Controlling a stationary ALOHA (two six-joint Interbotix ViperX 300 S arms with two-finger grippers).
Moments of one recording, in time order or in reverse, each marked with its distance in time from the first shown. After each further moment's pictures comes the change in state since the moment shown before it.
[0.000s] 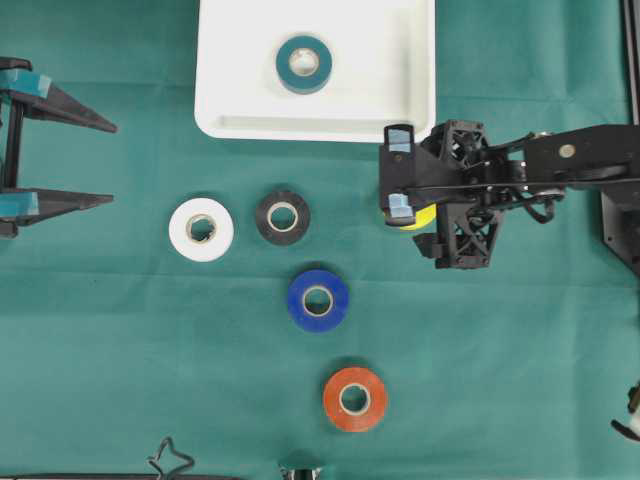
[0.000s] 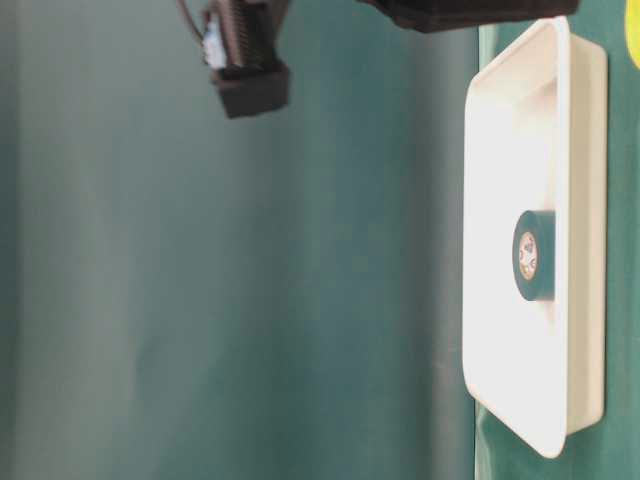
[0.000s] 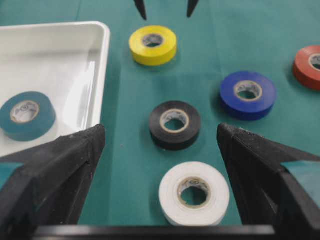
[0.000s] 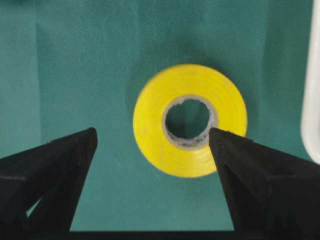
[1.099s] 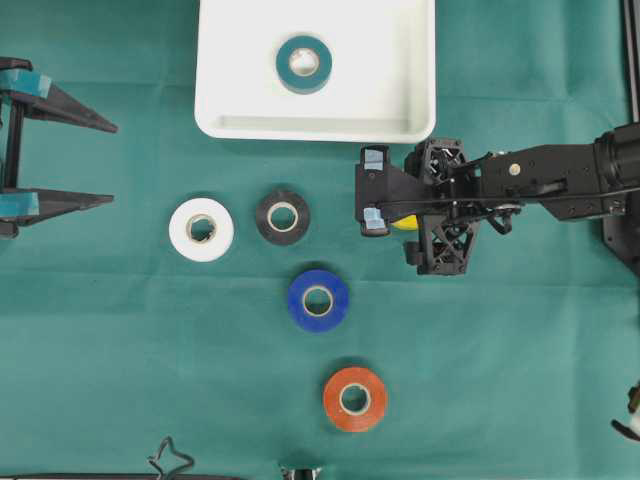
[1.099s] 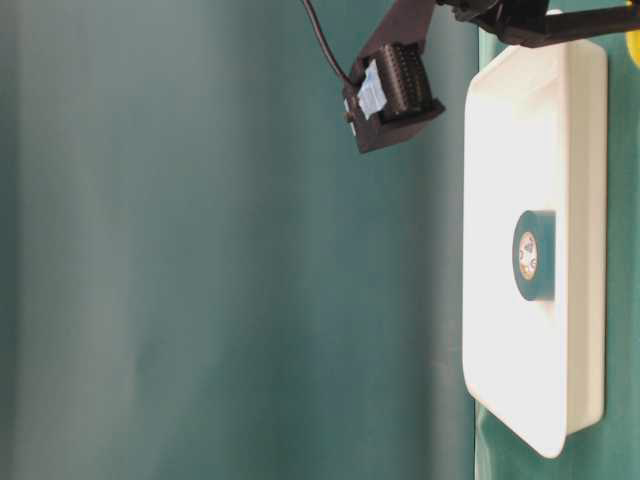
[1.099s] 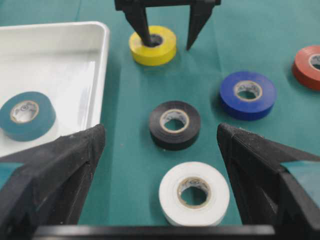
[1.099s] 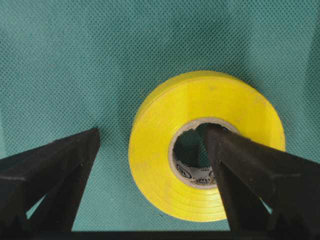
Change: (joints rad) left arm 0.000 0.002 0.002 0.002 0.000 0.000; right arm 0.000 0.176 0.000 0.000 -0.094 0.017
